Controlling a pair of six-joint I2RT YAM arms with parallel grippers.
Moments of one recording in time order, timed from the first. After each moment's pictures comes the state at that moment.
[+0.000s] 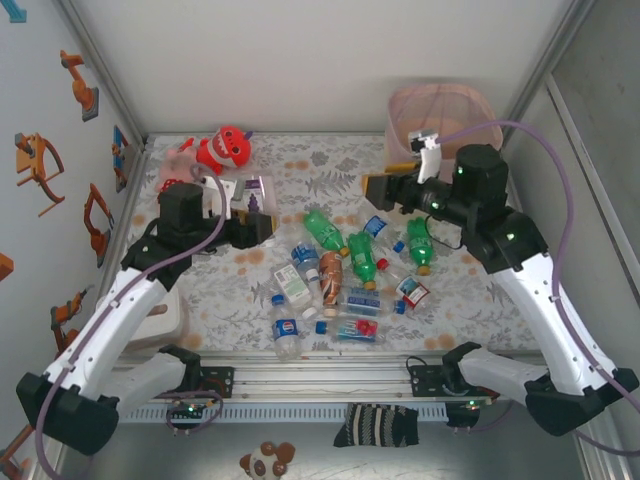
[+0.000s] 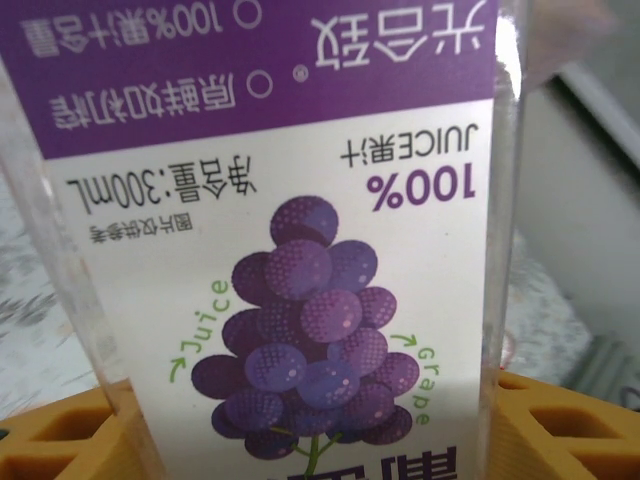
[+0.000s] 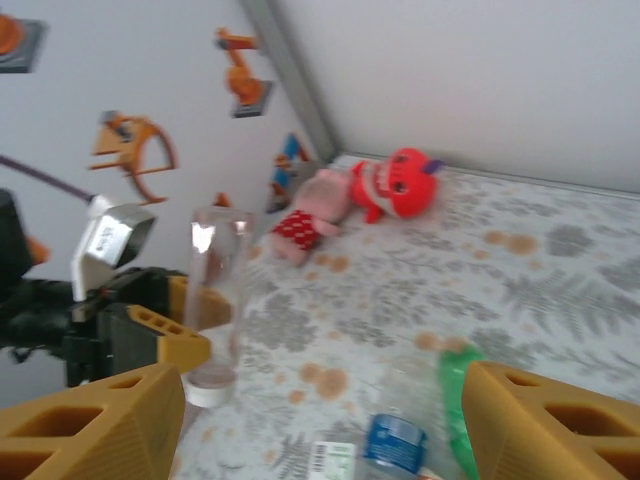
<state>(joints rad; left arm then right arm) -0.44 0.98 0.96 -0.46 0.47 -0.31 0.53 1.09 1.39 -0.55 -0.41 0.31</state>
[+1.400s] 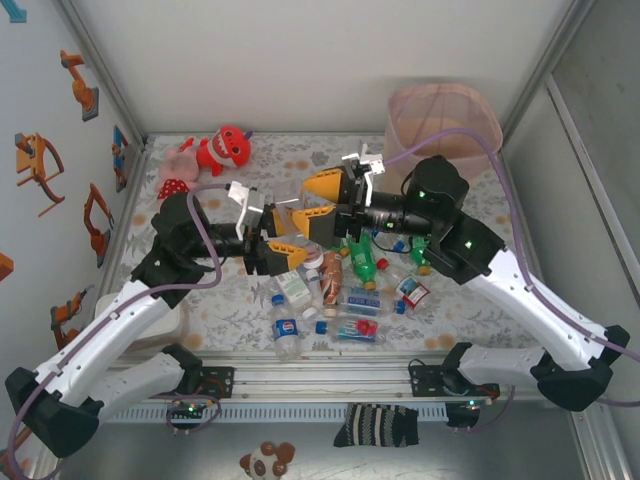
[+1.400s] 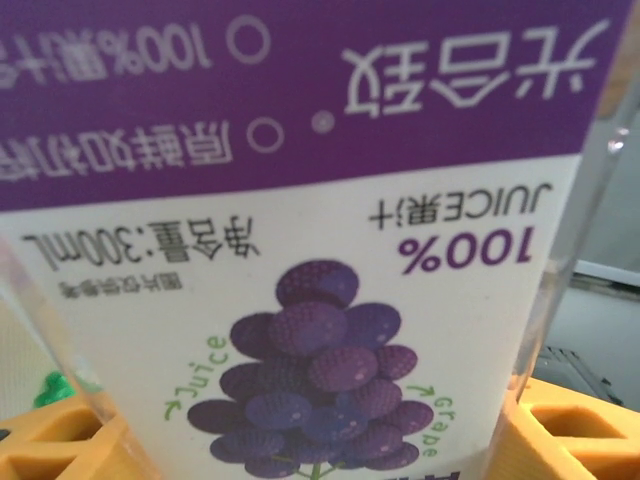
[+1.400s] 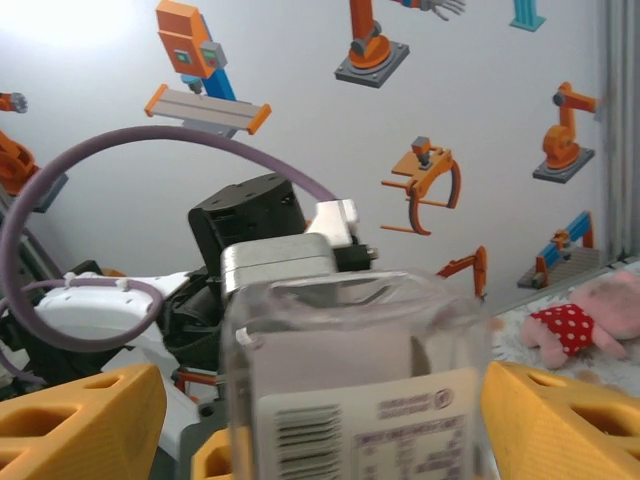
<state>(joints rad) -0.68 0.95 0.92 0.06 0.97 -0.23 0.88 1.17 1.39 -0.20 -0.55 0.31</state>
